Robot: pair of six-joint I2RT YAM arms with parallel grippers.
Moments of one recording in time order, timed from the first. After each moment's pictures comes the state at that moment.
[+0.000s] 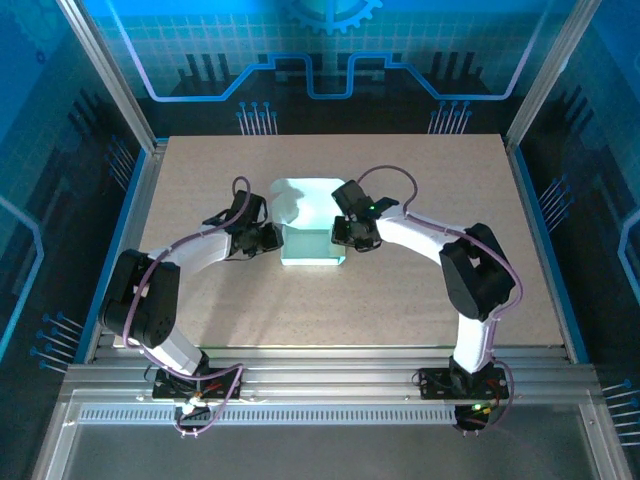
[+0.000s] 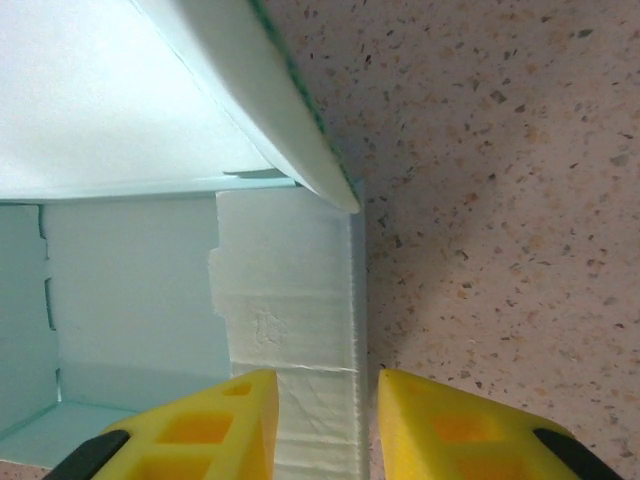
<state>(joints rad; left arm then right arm) -0.28 1.61 0.92 -0.33 0.17 -0.57 0.62 1.88 1.34 -0.57 0.02 0.74</state>
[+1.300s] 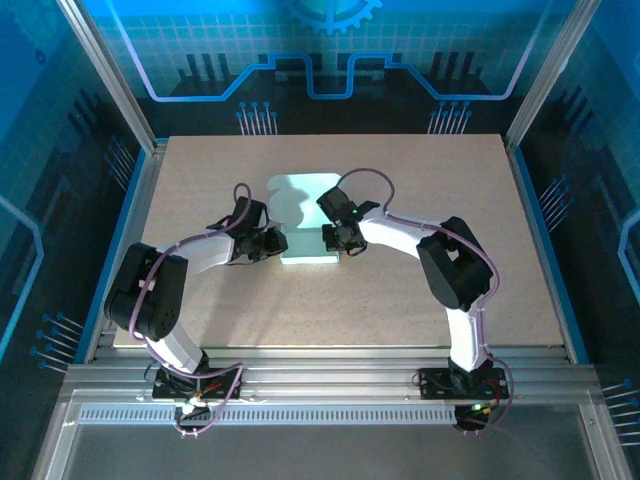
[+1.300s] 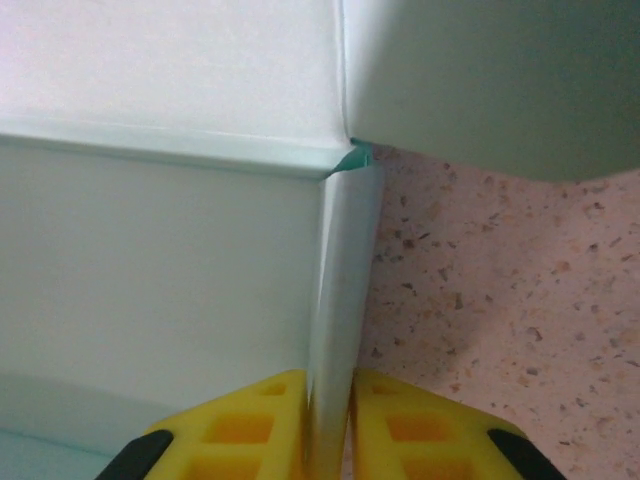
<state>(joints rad) -0.28 1.66 0.87 -0.21 0.27 -0.64 0.67 2.02 1.42 -0.57 0.10 0.55</state>
